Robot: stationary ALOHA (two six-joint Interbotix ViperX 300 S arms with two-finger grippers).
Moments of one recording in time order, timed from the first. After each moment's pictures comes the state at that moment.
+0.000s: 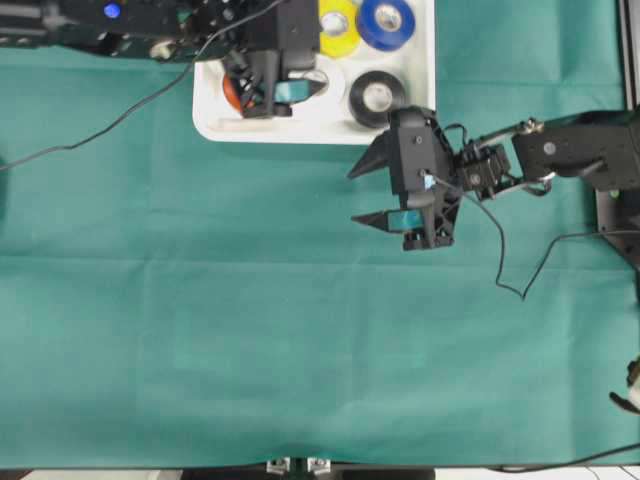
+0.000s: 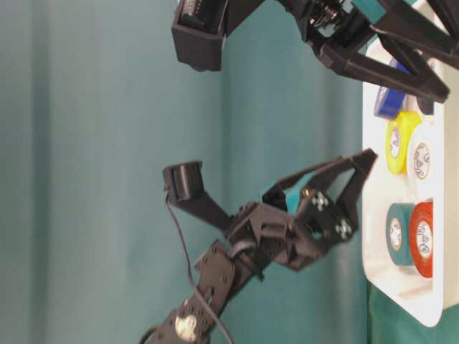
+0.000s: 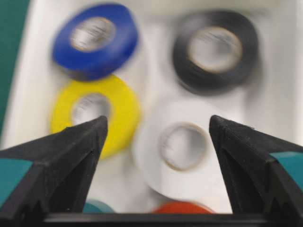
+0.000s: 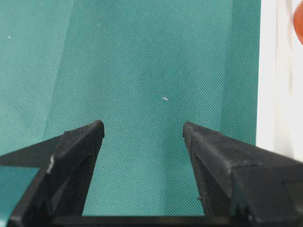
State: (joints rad) left arm 0.29 0.15 0.47 -0.02 0.08 0.36; right arm -0.04 -0.03 0.87 -0.59 -0.18 0.63
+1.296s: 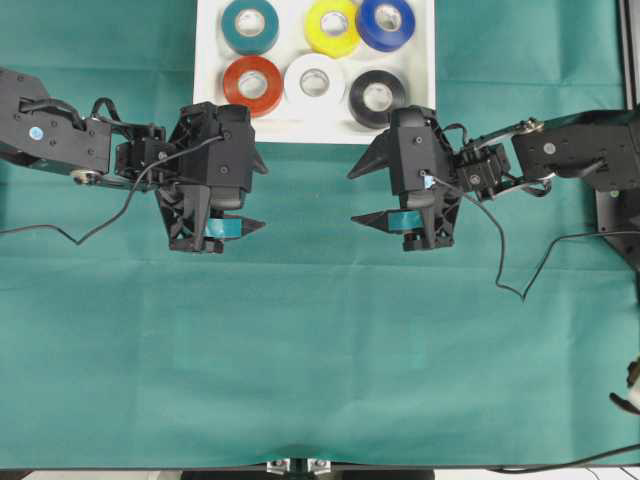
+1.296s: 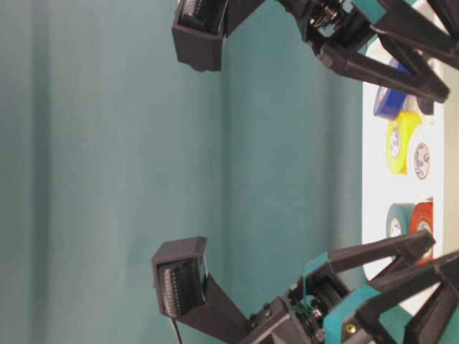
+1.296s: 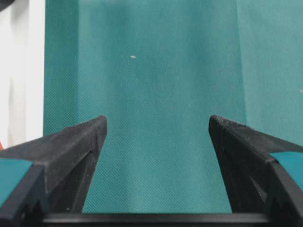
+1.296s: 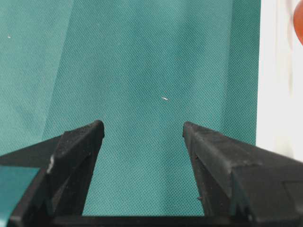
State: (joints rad) left arm -0.01 -0.01 0.72 -0.02 0.06 0.07; right arm -0.04 -0.04 0.86 -0.59 -0.18 0.63
